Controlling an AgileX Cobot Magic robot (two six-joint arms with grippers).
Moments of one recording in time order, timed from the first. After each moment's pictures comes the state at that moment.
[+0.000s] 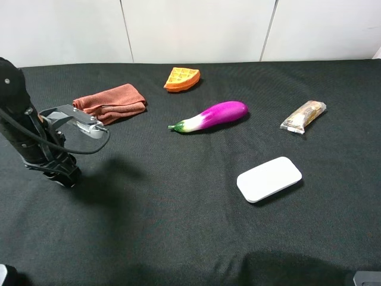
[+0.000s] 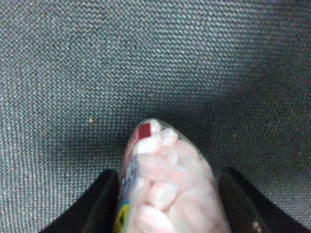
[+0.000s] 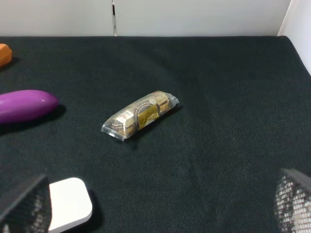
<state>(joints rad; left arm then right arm) -0.24 1.71 -0.65 -0.02 0.51 0.35 0.01 0.01 -0.50 0.03 1.02 -0.02</state>
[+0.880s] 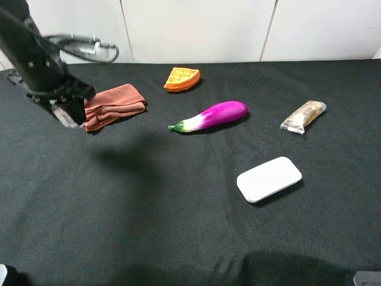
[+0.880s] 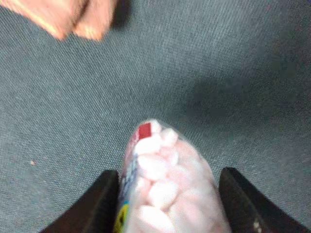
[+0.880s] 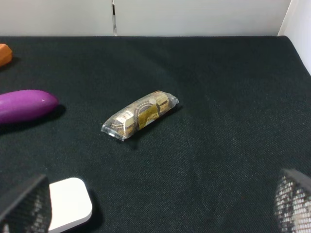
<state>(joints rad) -0.24 1.71 -1.10 -0.03 0.89 0.12 0.01 0.01 -0.50 0.03 1.02 -0.02</state>
